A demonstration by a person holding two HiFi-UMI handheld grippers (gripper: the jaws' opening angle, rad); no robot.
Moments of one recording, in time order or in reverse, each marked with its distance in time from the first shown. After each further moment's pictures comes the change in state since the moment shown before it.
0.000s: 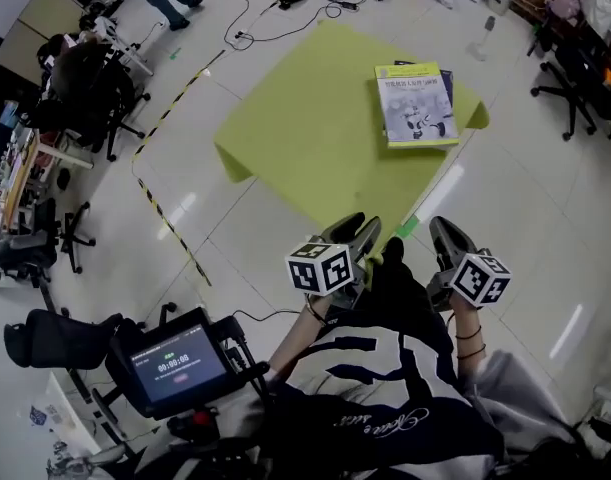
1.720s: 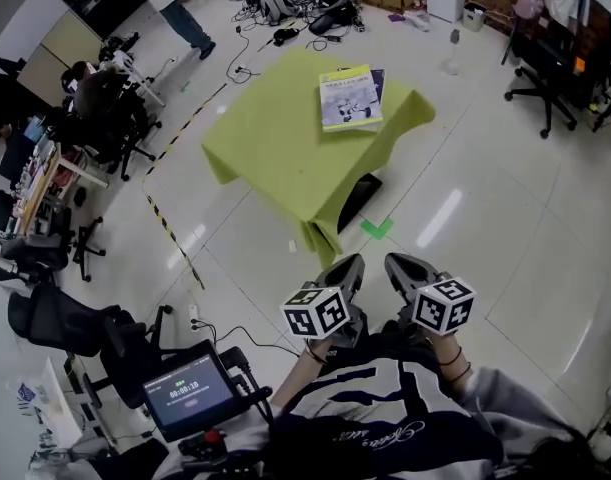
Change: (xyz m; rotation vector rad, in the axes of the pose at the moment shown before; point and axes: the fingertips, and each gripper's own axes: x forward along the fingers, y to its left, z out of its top) left arm -0.042 -0.225 -0.179 0.006 -0.088 0.119; right arm -0.240 0.002 -0.065 -0.144 0.110 0.237
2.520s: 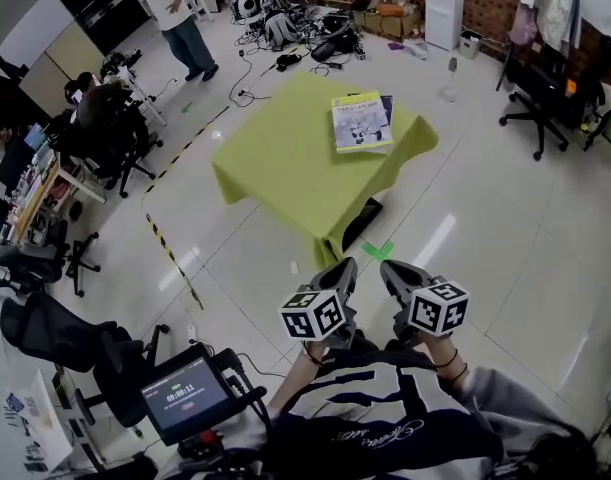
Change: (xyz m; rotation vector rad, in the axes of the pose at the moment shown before) left arm -0.037 0.037 0.042 0.079 -0.064 -0.013; right arm 0.036 0.047 0.001 -0.014 -0.022 -0.007
